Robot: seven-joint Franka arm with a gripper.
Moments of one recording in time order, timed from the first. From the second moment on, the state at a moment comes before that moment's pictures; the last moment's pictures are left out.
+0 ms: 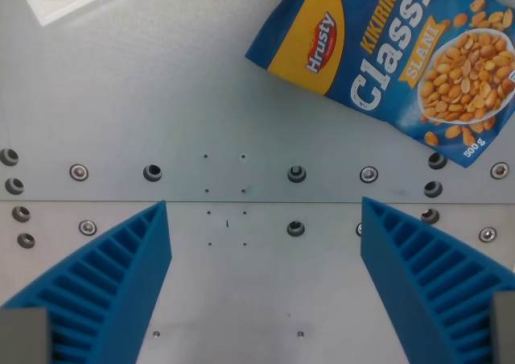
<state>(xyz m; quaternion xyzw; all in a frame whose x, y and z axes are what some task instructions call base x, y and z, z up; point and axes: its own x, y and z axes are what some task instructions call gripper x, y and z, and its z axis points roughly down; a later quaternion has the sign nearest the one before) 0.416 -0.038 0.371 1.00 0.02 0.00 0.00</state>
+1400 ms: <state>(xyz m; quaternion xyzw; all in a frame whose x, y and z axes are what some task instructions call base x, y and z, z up) 0.415 -0.131 0.370 1.00 0.01 0.00 0.01</state>
